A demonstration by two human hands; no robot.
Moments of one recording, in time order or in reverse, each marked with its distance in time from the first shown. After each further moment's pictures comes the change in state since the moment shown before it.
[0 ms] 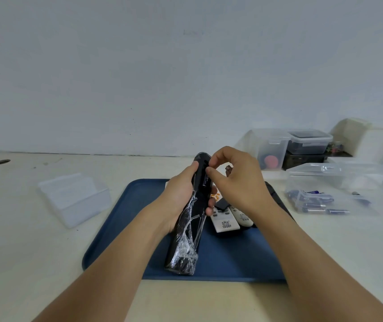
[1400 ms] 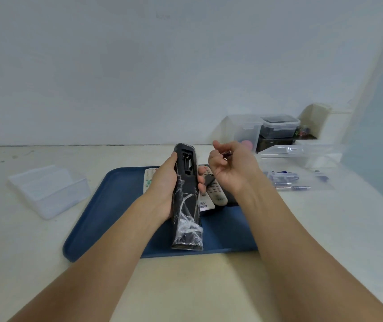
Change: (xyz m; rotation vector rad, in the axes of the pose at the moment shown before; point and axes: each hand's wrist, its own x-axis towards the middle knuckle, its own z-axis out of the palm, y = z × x) left_hand 0.006 -0.014 0.014 -0.377 -0.091 -0.123; right_hand 0.009 0.002 -0.026 1.452 0.248 0.929
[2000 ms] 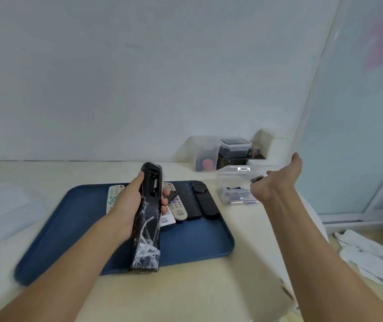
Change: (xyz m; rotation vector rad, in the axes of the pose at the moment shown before) left_hand -0.003 -0.009 -0.002 0.093 -0.014 0.062; right_hand -0.070 -0.121 -0.038 0.043 0.390 -0.416
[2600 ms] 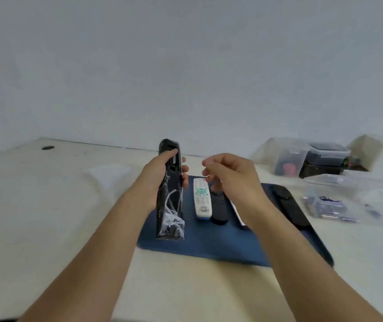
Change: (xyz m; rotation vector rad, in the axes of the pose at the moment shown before) left_hand -0.050 0.093 -0.076 0.052 0.199 0.176; right_hand -0.104 0.175 0.066 -0.976 -0.836 -0.246
